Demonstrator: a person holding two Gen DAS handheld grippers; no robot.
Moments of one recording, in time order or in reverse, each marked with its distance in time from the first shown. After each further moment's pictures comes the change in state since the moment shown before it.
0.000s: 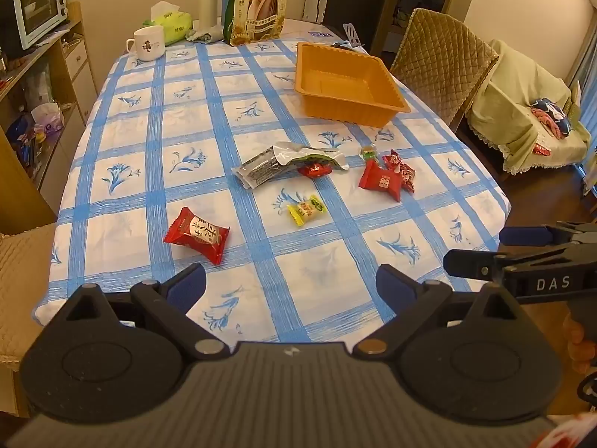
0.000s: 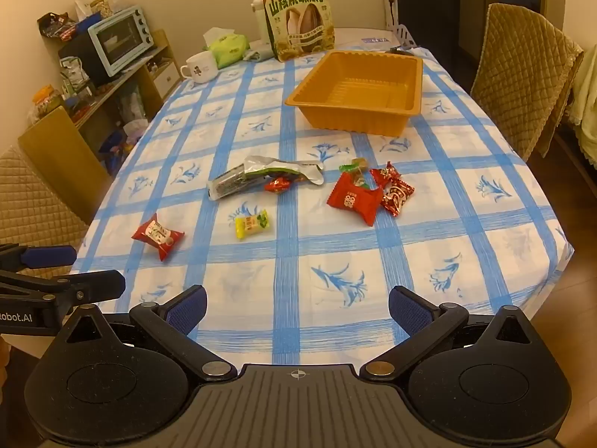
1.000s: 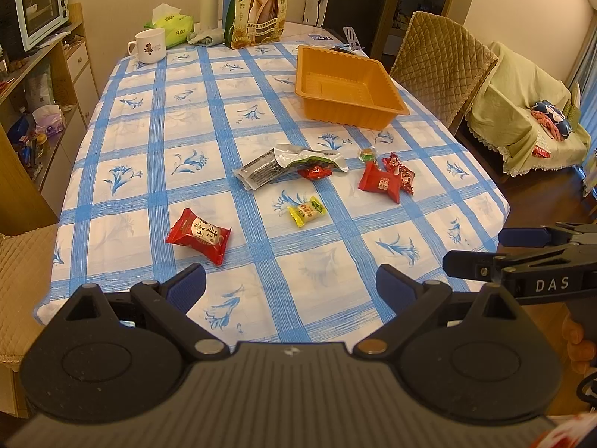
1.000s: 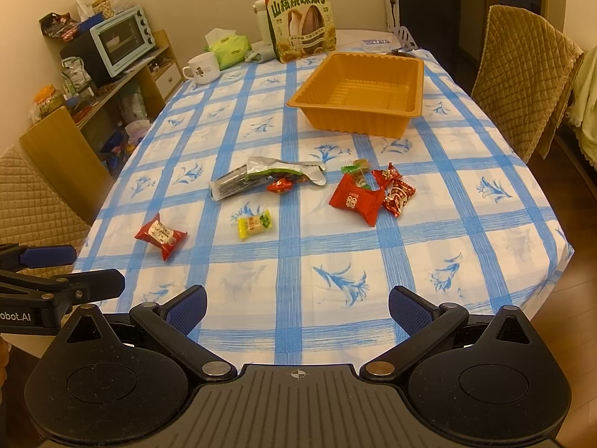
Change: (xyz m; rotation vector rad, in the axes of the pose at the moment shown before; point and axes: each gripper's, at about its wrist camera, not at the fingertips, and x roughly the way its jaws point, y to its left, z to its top) left arm 0.000 0.000 0.001 0.002 -0.006 -0.004; right arm -0.003 0.002 -0.001 -0.001 -0.004 0.003
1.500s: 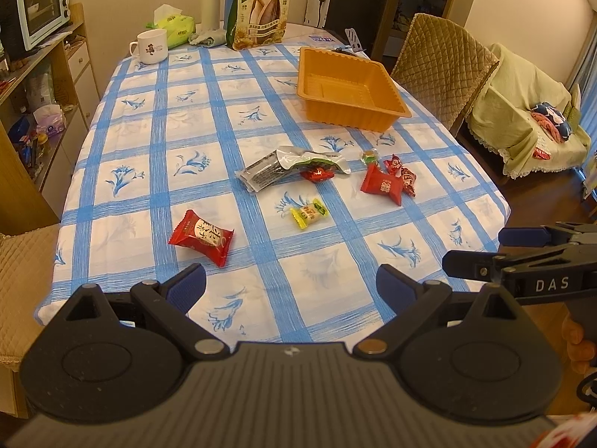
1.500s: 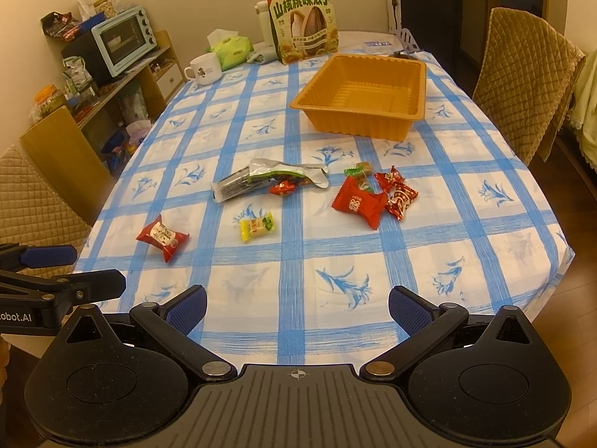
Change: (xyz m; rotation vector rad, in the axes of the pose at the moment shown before) left arm -0.004 -0.001 0.005 -0.001 -0.003 0.000; right arm -0.001 0.003 0.003 -0.004 -0.003 0.002
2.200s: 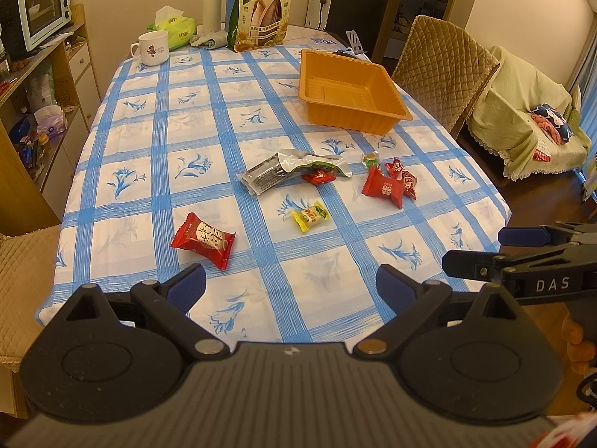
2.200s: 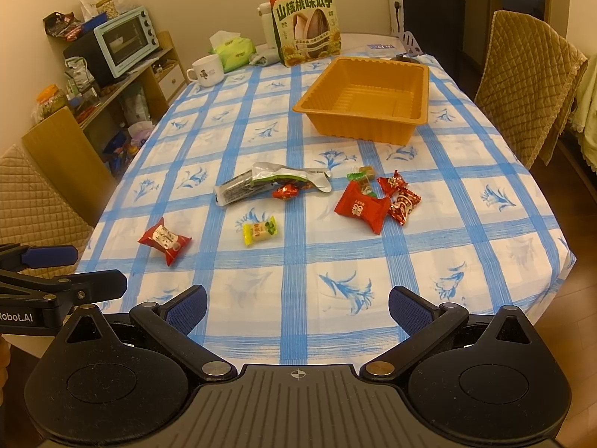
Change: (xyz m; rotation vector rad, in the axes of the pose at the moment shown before) left arm 0.000 0.000 0.000 0.000 -0.003 -0.001; right arm 0.002 0.003 0.002 -0.001 -0.003 -0.001
